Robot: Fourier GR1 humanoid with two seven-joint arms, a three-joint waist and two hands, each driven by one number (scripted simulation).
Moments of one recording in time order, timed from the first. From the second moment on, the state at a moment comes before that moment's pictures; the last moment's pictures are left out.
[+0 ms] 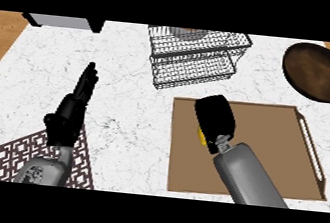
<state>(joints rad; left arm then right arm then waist) -0.14 0.10 -0.13 -1.53 -0.10 0.22 0.04 -0.45 -0.05 0.39 -1.26 1.41 0.33 0.30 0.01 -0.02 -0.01</state>
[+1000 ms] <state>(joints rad) -0.17 0.08 -0.13 -1.51 -0.11 0.22 0.03 -1.04 -0.01 0.35 -1.60 0.94 0.56 1.02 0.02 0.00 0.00</state>
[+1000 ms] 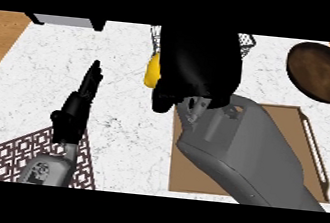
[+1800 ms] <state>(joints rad) -0.15 0.07 -0.12 -1.54 -0.12 0.21 0.04 -1.27 -0.04 0.18 -1.14 0.96 0.34 0.91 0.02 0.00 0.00</state>
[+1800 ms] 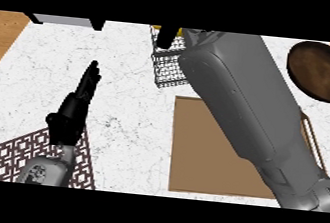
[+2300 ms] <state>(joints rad) -0.17 0.07 -0.11 -1.52 -0.12 0.20 0.02 -1.30 -0.09 0.11 -0.87 1.02 0.19 0.78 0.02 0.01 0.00</state>
